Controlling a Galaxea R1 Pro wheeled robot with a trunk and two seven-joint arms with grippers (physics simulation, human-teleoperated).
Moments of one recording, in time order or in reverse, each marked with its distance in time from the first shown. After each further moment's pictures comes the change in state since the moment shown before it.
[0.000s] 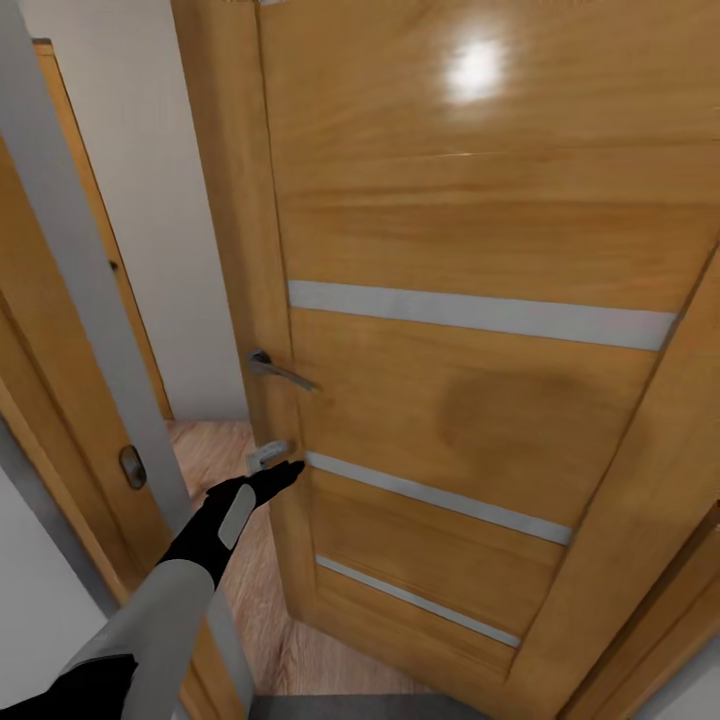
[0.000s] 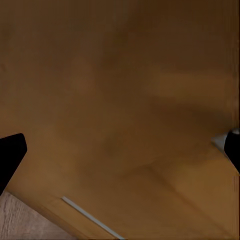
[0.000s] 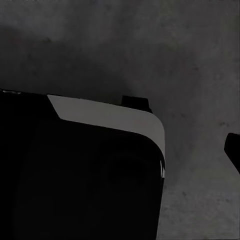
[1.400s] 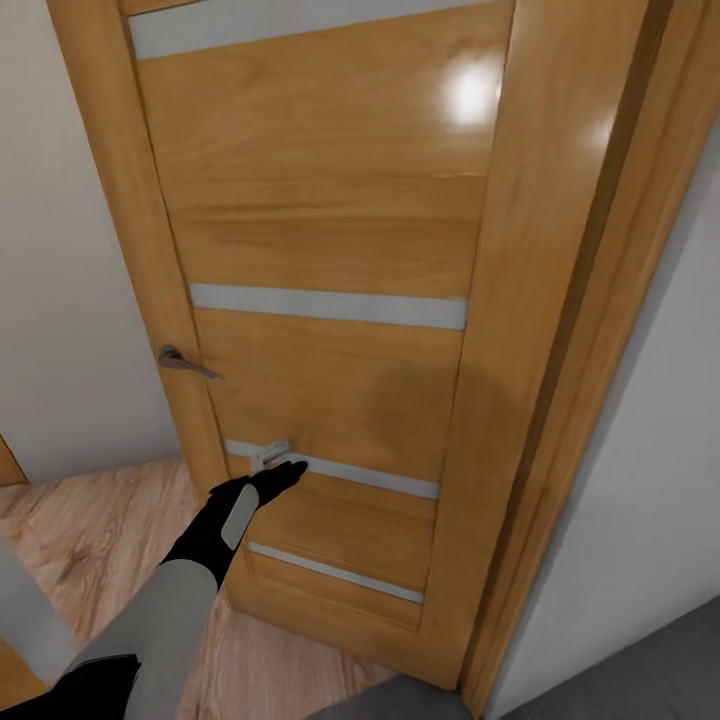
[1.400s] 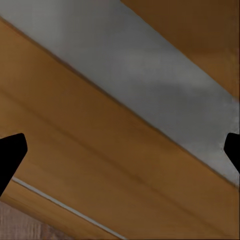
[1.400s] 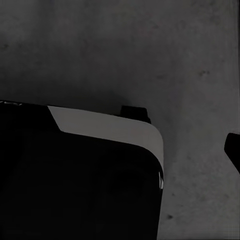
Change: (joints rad) left arm 0.000 -0.010 -0.002 0.000 -0.004 0.000 0.001; right arm -0.001 0.001 0.002 0.000 -0.002 0.000 0.000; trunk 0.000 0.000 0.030
